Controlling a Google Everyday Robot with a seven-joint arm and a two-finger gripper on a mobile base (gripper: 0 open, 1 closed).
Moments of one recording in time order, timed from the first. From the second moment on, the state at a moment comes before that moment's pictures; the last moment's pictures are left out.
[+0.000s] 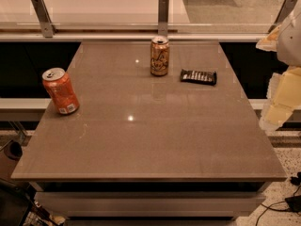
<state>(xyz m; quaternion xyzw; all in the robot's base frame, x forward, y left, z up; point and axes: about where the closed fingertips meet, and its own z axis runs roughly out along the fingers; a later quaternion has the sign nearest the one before) 0.438 -0.215 0.984 -0.60 0.78 -0.04 0.17</state>
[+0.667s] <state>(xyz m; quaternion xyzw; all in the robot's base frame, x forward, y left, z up) 0.447 -0.225 0.983 -0.59 0.78 -0.03 0.19</state>
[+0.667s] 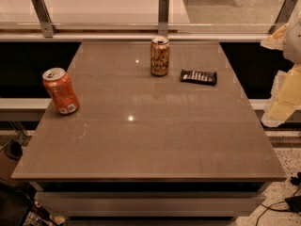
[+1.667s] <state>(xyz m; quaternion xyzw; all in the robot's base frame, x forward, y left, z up) 0.519 -0.285 0.959 -0.53 0.78 0.03 0.32</state>
